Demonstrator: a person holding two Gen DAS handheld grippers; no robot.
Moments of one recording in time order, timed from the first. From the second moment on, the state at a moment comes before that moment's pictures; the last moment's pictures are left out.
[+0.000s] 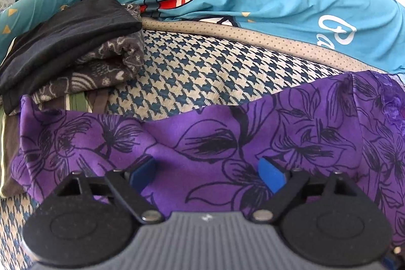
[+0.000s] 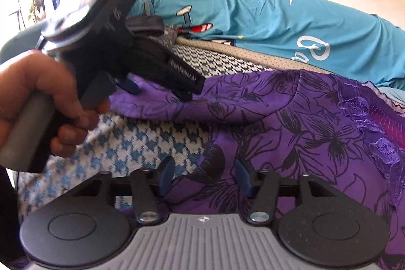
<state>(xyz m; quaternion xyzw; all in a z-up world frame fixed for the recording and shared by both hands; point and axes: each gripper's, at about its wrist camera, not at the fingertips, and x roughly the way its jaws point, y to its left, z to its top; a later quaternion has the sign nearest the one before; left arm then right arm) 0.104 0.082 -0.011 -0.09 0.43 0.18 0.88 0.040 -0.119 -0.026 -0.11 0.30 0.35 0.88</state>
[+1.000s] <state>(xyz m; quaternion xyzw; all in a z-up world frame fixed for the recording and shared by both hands) 0.136 0.100 -0.026 -0.06 0.40 0.27 0.87 0.023 -0.097 -0.029 -0.14 0.29 0.41 0.86</state>
